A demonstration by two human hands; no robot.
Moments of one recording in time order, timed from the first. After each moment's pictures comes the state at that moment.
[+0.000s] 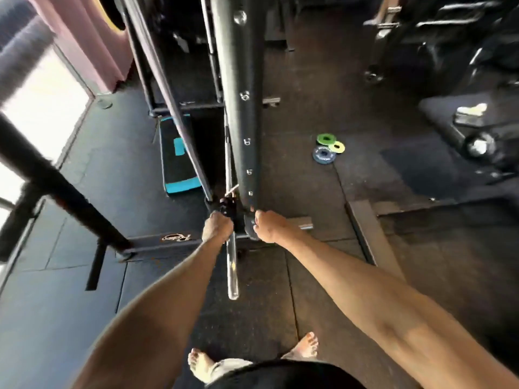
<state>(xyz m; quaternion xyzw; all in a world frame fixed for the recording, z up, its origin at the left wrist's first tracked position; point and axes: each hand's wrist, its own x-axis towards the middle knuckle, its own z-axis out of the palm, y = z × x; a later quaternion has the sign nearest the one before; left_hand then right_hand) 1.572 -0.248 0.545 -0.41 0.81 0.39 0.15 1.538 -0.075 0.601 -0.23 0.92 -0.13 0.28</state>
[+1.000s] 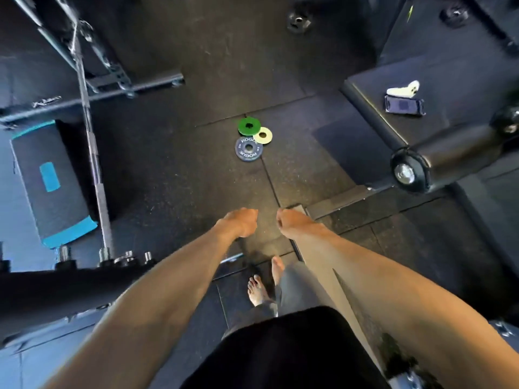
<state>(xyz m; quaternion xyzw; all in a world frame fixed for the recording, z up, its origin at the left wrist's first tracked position) 1.093 0.090 0.503 0.09 0.91 0.10 0.40 1.098 0.263 0.498 -0.09 0.92 -0.10 0.38</state>
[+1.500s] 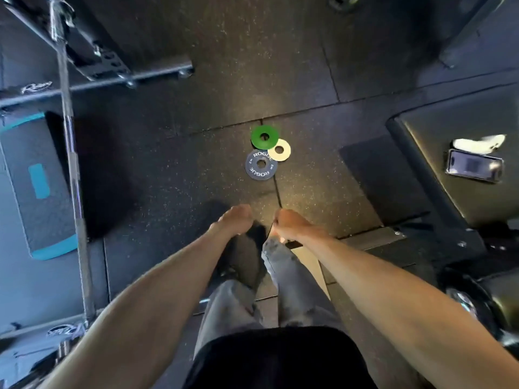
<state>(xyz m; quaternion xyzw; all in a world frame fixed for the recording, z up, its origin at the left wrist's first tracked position) 0.806 0.068 0.410 -0.12 0.86 0.25 0.43 0.791 0.241 0.396 -0.09 0.87 -0.14 0.46</state>
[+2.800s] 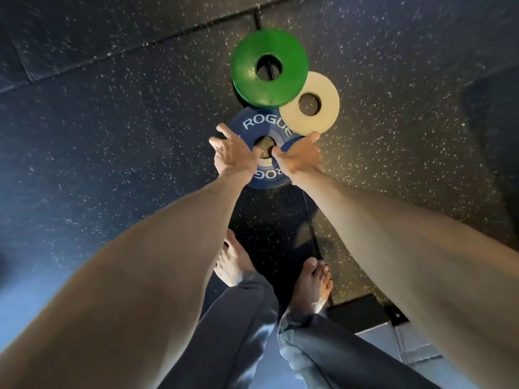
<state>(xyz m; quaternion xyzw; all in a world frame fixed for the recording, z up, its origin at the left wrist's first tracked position) 0.515 0.052 -0.175 -0.31 0.87 0.22 0.32 0.512 0.174 -0.201 0.31 0.85 -0.26 0.32</state>
